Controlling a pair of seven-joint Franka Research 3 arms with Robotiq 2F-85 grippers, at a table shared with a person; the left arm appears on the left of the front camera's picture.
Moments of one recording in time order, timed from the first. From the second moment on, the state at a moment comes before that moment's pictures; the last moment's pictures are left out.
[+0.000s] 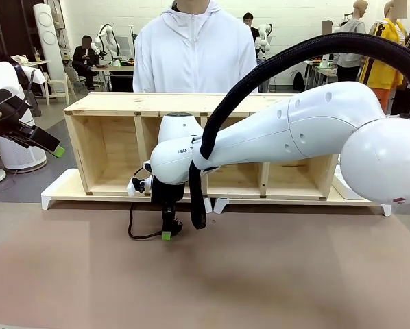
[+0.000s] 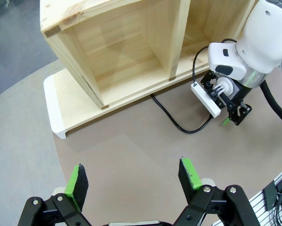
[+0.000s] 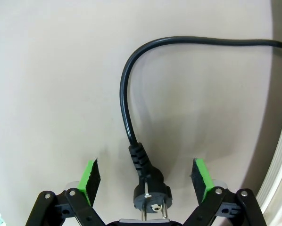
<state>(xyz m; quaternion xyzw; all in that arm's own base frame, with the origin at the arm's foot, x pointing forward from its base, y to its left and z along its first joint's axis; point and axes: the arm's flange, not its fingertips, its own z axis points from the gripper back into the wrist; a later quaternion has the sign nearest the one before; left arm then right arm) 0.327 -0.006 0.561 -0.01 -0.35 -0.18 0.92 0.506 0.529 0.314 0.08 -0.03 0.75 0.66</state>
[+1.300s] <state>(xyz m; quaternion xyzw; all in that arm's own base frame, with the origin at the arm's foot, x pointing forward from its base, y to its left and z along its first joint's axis) 0.327 -0.006 0.561 -0.01 -0.35 -0.18 0.92 0.512 0.525 0.313 0.06 -0.03 0.75 0.65</state>
